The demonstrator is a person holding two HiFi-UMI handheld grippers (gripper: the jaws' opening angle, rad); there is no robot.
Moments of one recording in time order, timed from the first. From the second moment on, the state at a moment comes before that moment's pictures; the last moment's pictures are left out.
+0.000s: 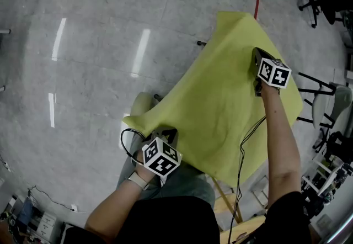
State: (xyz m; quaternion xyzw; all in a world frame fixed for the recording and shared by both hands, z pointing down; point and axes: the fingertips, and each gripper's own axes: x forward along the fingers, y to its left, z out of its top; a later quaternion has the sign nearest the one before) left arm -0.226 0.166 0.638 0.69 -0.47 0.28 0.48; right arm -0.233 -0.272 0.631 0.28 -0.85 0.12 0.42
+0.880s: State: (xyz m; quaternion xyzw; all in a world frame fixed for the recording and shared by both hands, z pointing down) left arm -0.234 0.162 0.631 0.69 -0.47 0.30 0.46; right arm -0.251 -0.271 0.627 0.28 -0.85 0.11 0.43
